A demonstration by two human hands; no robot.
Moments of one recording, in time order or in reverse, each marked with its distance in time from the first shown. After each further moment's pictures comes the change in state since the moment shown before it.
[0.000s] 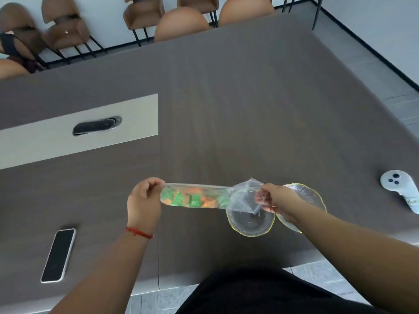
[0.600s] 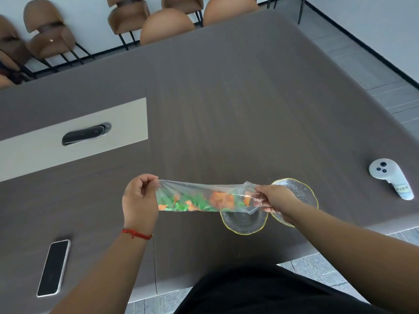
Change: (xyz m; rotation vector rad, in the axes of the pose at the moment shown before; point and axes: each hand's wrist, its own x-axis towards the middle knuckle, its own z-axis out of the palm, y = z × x) left_hand -0.004 0.026 0.014 -0.045 0.037 0.033; right_hand -0.006 0.007 -0.016 -0.108 0.028 -0.067
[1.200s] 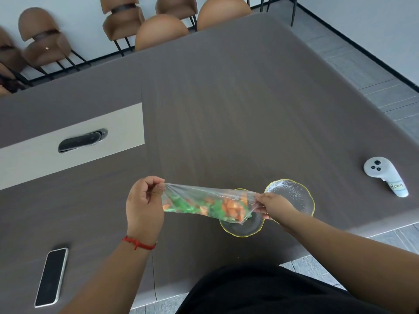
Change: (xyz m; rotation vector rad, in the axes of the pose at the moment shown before) left_hand -0.016 0.022 0.007 0.000 -0.049 0.082; right_hand 0.003 0.024 0.001 -0.043 -0.001 -0.018
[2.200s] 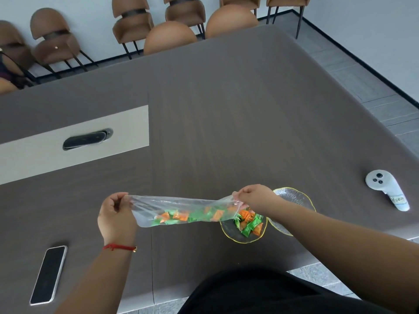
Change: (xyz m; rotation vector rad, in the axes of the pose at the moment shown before) left_hand 0.018 -0.057 -0.041 -0.005 0.277 -0.272; right_hand -0.032 -0.071 0.029 -0.483 -0.087 -0.198
